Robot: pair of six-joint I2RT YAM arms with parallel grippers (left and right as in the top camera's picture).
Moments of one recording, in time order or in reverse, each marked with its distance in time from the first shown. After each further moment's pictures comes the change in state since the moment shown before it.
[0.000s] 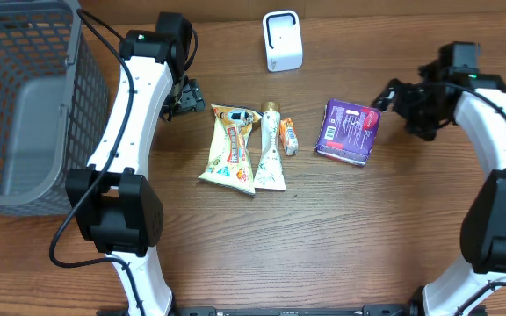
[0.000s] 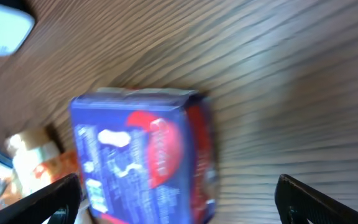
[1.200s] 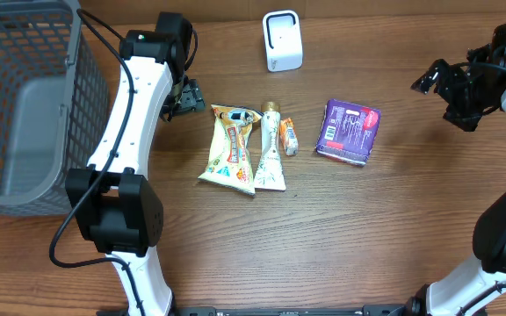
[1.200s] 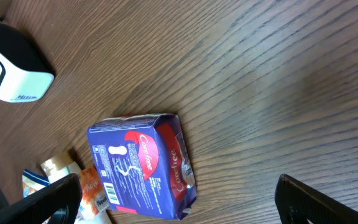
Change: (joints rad) left arm 0.000 0.000 0.000 0.000 0.000 0.000; right arm -0.167 0.000 0.223 -0.232 -0.004 -0.002
